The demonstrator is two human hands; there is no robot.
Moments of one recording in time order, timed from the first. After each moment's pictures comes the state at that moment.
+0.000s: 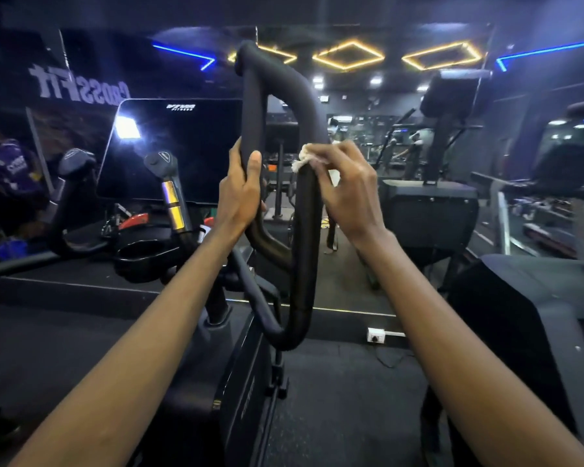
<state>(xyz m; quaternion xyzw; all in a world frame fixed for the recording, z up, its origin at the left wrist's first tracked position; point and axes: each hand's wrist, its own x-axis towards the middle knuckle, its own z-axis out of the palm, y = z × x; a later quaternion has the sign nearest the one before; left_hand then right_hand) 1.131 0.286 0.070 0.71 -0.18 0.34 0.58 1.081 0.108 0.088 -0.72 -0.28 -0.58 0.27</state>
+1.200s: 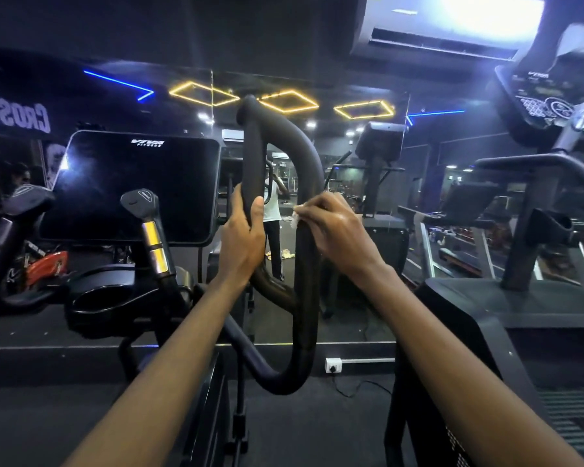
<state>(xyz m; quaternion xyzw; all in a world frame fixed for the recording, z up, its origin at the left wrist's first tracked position) 1.142 0.290 0.063 0.69 -0.25 0.37 0.57 1.075 0.125 0.091 -0.79 -0.26 -0.56 0.07</state>
